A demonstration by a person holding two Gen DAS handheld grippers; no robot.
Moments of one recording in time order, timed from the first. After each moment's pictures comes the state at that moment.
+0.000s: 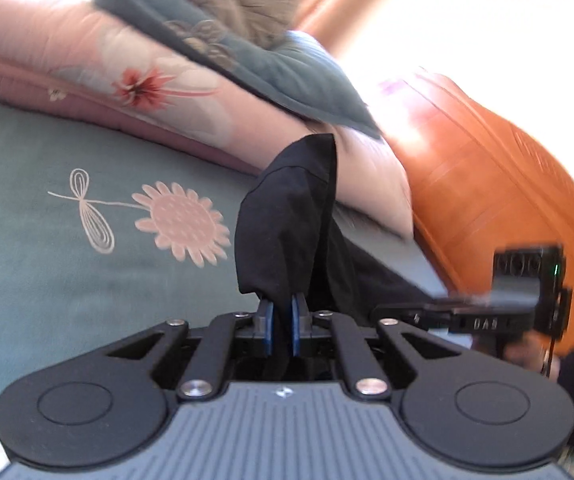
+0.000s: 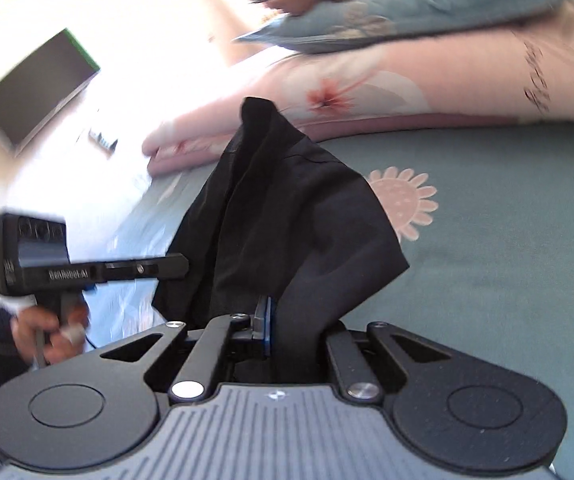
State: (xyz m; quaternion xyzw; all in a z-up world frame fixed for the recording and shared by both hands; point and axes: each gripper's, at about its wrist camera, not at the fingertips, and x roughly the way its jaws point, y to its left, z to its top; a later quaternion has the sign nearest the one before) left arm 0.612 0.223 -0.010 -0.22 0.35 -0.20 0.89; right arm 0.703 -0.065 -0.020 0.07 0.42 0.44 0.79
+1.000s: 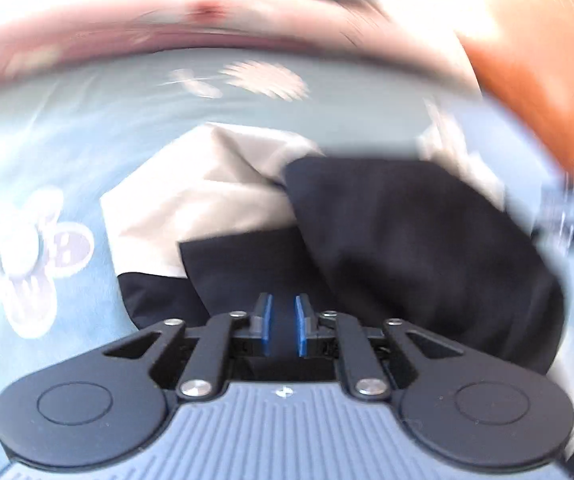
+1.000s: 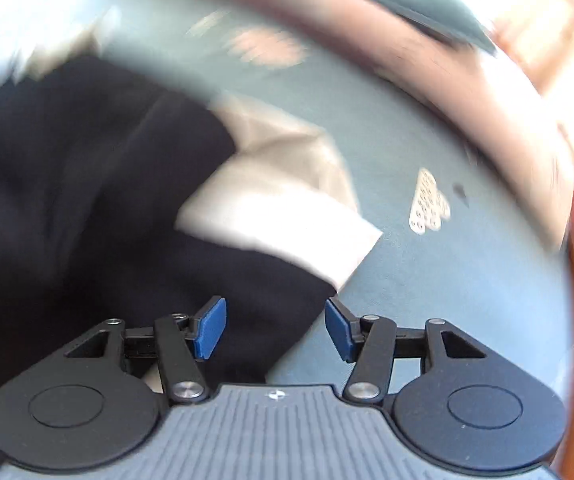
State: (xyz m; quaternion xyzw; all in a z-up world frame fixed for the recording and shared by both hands) left arm 0.444 0.233 -0.043 -0.14 0.45 -0.07 0.88; right arm 0.526 -0.172 -0.041 -0.17 0.44 0.22 0.85
